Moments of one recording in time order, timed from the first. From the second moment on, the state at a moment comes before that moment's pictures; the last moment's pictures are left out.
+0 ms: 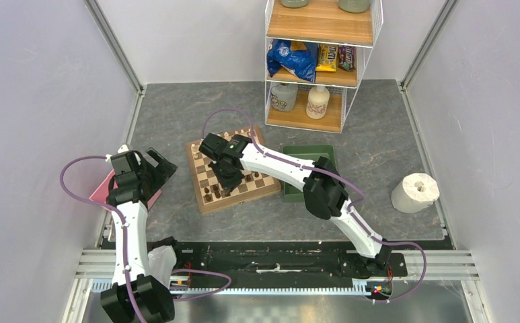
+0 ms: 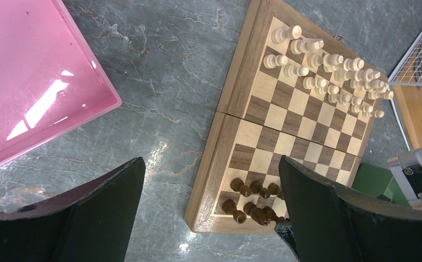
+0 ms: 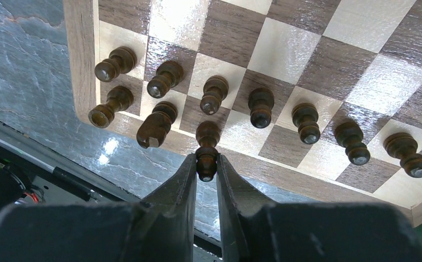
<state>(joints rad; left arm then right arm) 0.34 0.84 0.70 -0.63 0.17 -0.54 1.04 2.36 2.18 -1.04 -0.02 0.48</state>
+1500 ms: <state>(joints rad) 0.34 0.86 0.70 -0.63 0.17 -0.54 1.04 2.39 2.23 -1.04 -0.02 0.48</state>
